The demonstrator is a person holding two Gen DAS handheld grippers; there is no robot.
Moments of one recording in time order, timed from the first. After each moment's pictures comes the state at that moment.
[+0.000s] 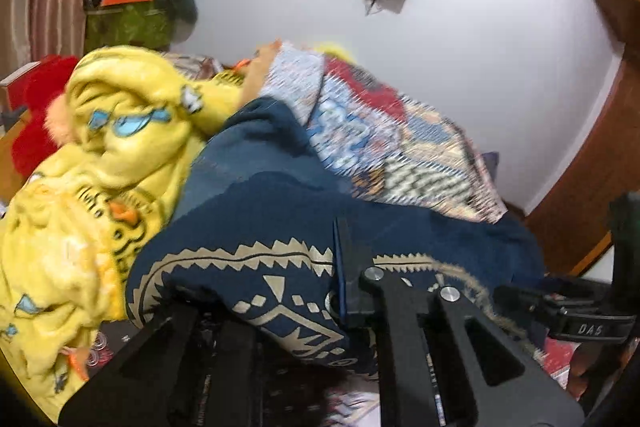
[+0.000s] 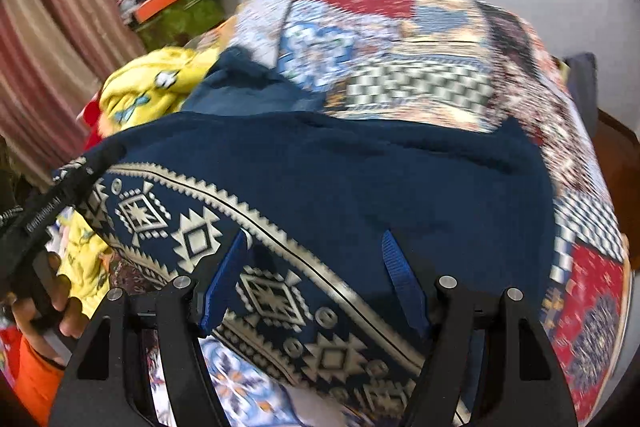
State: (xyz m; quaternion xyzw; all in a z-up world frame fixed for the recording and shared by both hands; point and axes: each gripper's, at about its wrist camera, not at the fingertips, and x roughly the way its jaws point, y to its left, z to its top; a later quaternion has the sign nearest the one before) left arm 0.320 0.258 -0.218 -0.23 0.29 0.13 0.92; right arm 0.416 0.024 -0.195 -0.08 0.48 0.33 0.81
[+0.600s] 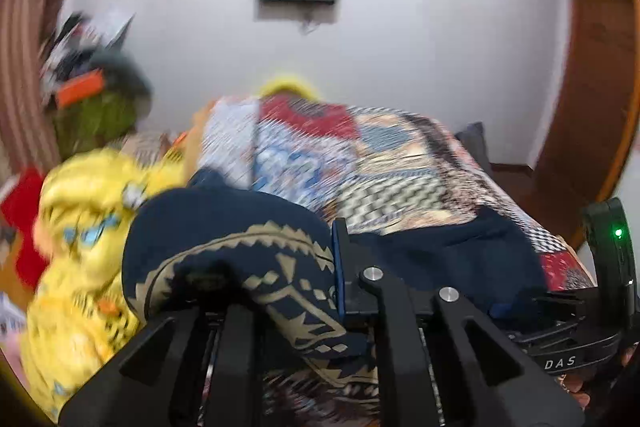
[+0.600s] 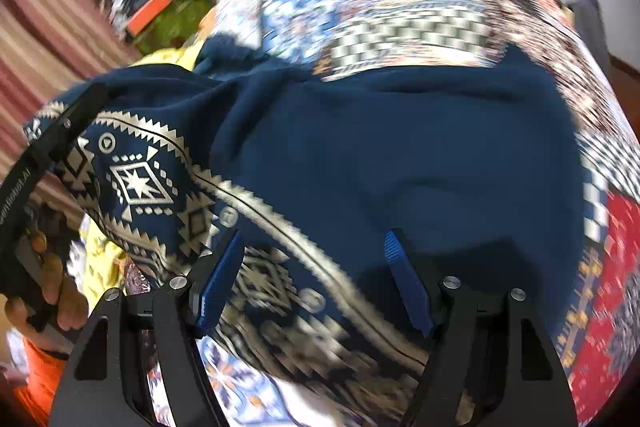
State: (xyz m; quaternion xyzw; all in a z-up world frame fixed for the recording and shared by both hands) left arm 0.370 0.165 -0.157 -0.06 0.25 0.08 0.96; right arm 0.426 -0.056 -0.213 0.01 0.53 0.32 0.79
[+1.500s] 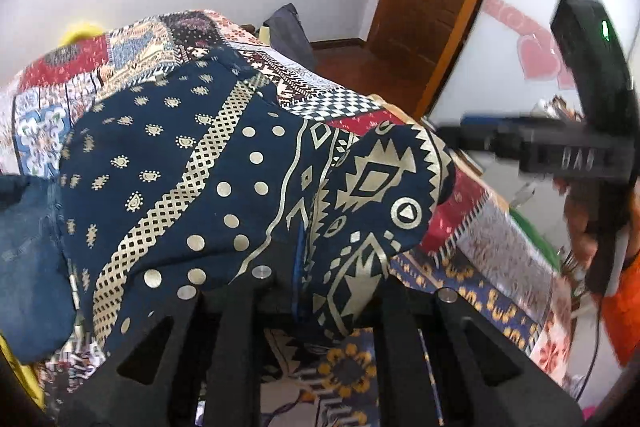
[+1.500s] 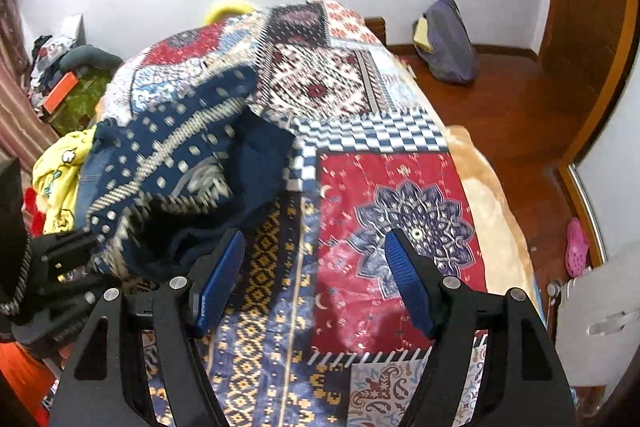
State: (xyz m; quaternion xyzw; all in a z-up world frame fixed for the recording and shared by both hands) left arm 0.398 -0.006 -0.201 0.01 0.42 -0.24 0.88; right arm 0.401 -0.224 -0.149 0.02 0.46 0.15 0.87
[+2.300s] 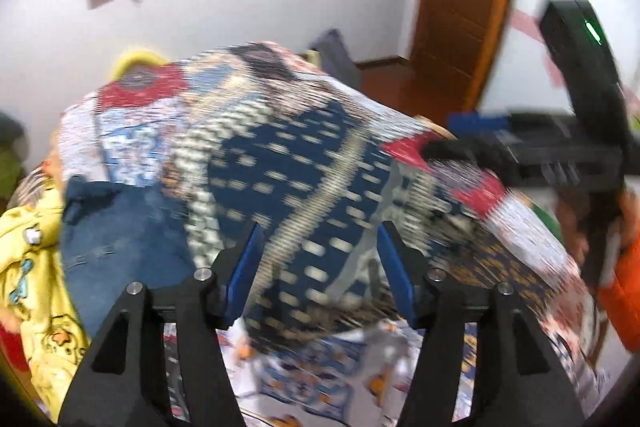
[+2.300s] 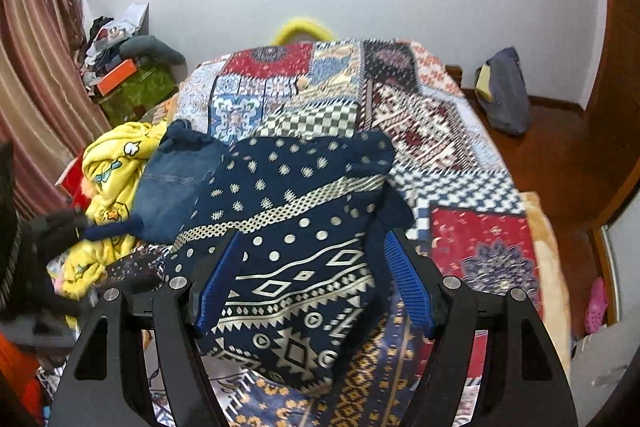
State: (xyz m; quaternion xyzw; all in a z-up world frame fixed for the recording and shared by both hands) left arm 0.362 0.072 -0.141 0.03 0.38 -0.15 0.91; right arm 0.394 -0.133 -0.135 0.00 0.42 0.24 0.87
